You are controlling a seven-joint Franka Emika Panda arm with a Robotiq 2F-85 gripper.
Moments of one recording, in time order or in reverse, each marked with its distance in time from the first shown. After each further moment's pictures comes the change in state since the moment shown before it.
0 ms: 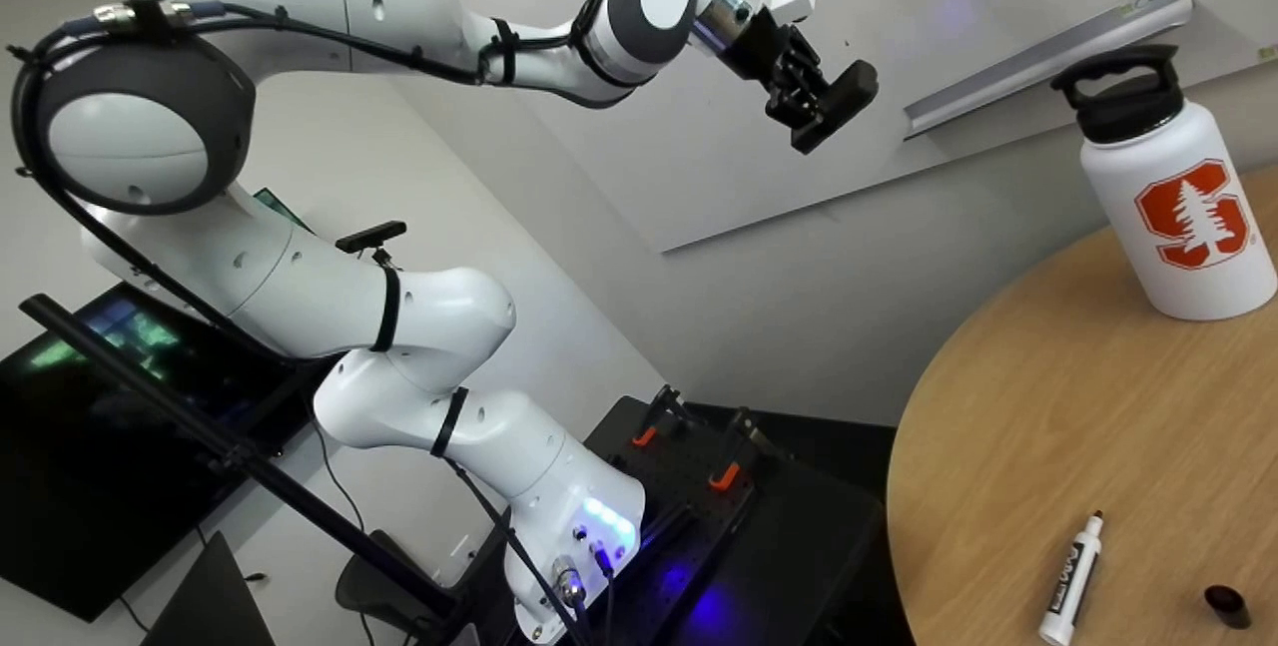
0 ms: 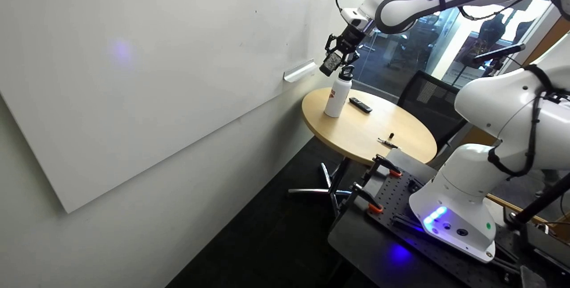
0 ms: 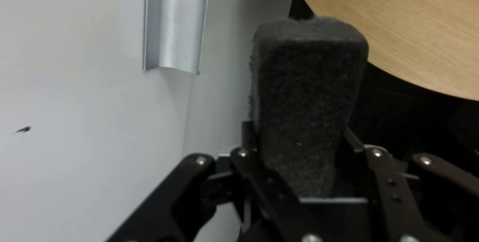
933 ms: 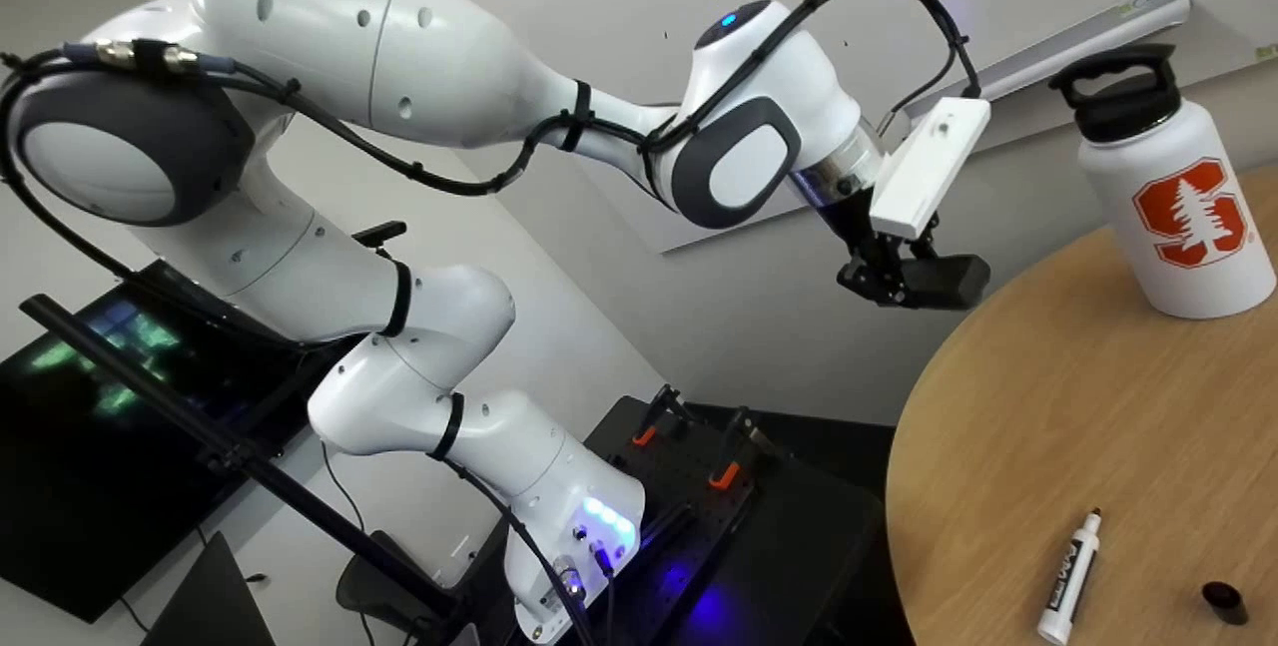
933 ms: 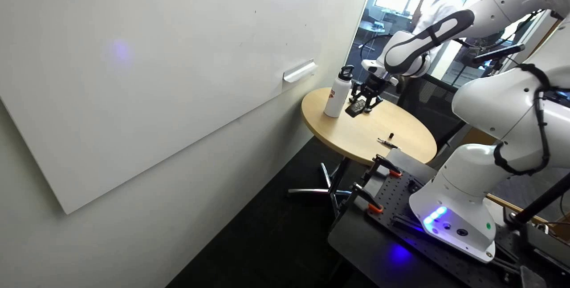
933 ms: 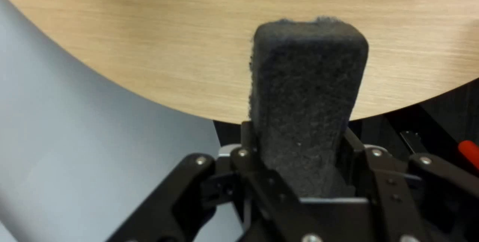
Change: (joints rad) arm 0.234 -0.055 -0.644 -0.119 0.124 0.155 -0.026
